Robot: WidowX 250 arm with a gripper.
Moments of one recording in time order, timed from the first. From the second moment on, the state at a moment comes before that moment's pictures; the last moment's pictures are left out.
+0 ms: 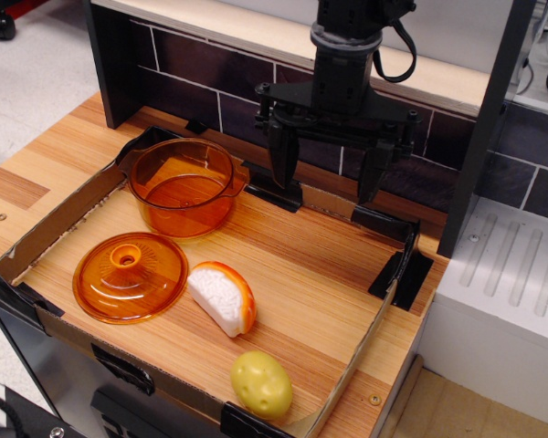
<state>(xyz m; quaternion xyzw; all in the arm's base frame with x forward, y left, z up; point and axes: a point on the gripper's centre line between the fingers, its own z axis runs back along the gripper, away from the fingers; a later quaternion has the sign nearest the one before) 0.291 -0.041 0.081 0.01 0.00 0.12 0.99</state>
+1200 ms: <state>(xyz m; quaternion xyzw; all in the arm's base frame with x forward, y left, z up) 0.233 0.002 0.091 0.00 -0.04 0.36 0.93</state>
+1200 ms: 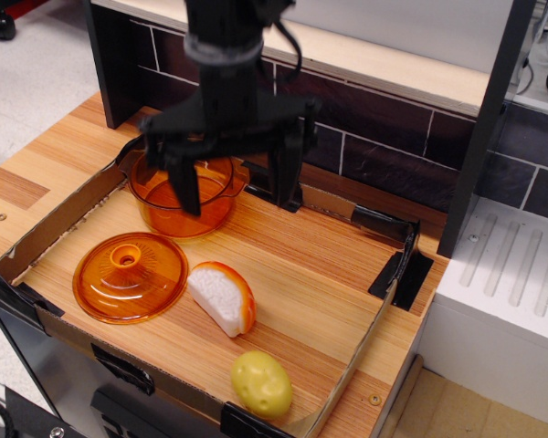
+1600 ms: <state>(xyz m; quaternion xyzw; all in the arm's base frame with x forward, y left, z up) 0.209 0.000 0.069 0.00 -0.04 0.40 0.91</state>
